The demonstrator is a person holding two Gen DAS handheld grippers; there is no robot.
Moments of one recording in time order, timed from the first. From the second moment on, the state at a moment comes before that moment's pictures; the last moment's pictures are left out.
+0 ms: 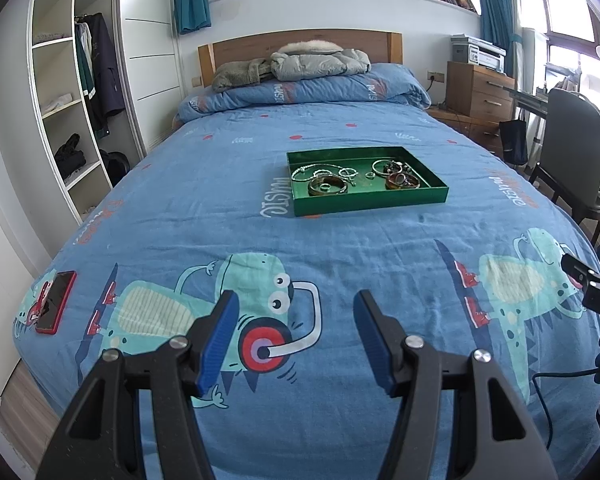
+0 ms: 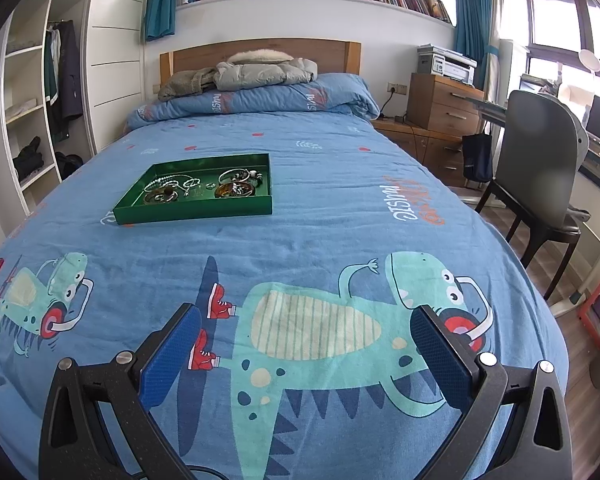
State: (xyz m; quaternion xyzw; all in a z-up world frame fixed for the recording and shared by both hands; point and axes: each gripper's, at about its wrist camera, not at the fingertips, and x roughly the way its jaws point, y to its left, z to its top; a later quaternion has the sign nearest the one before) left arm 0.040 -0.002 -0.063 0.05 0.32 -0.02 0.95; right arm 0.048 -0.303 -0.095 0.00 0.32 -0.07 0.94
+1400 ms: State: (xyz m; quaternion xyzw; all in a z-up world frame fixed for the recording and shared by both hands) left arm 0.087 -0.004 -0.064 0.04 0.35 -0.03 0.93; right arm 0.083 -0.321 -0.102 0.00 0.33 -0.09 0.94
